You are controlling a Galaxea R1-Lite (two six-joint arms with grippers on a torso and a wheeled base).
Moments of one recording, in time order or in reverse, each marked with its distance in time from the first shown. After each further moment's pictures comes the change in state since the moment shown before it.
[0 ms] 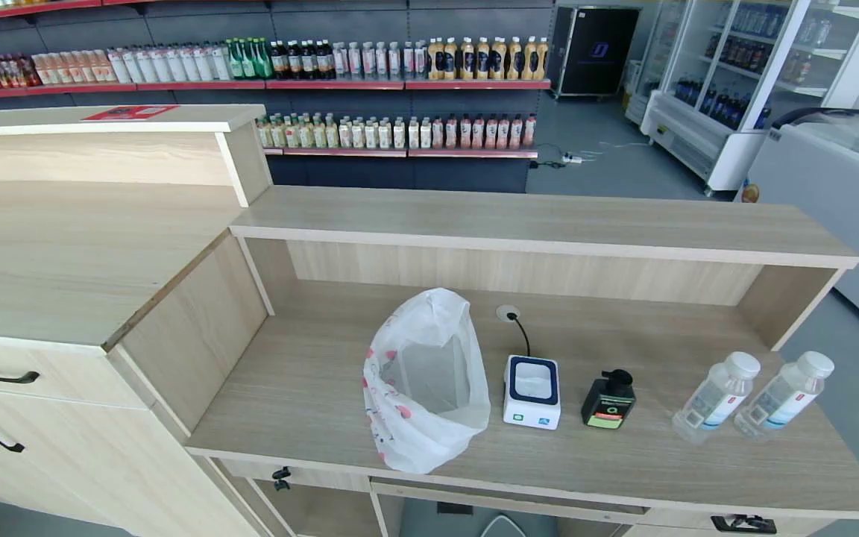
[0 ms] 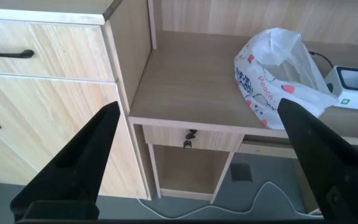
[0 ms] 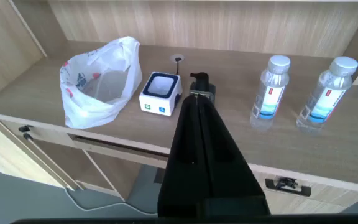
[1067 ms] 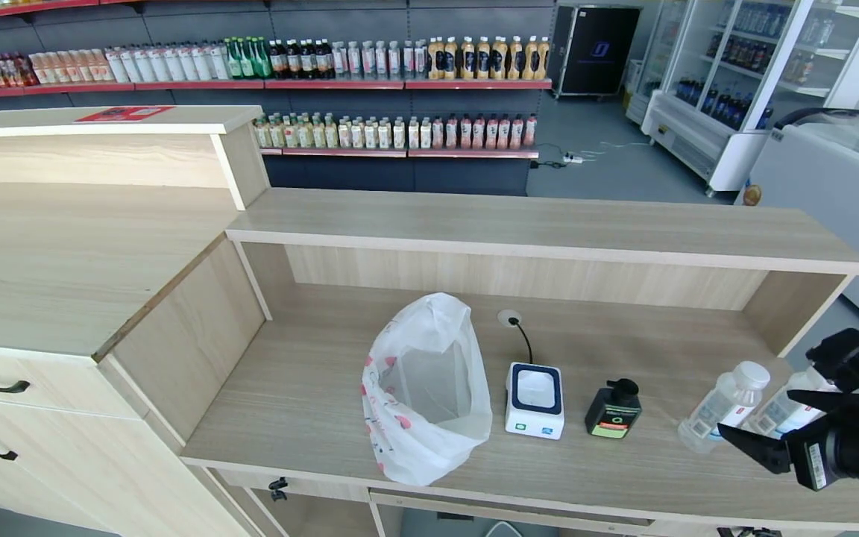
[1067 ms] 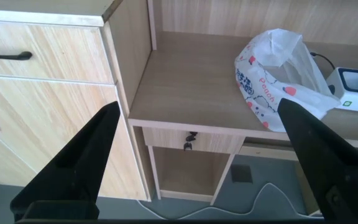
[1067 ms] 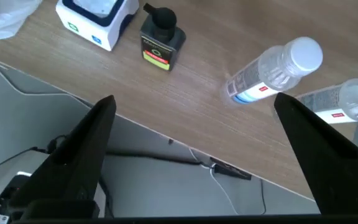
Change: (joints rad) left arm 0.000 0.000 0.000 0.000 0.000 -0.001; right arm -0.128 1.395 -0.259 -0.531 0.073 -0.432
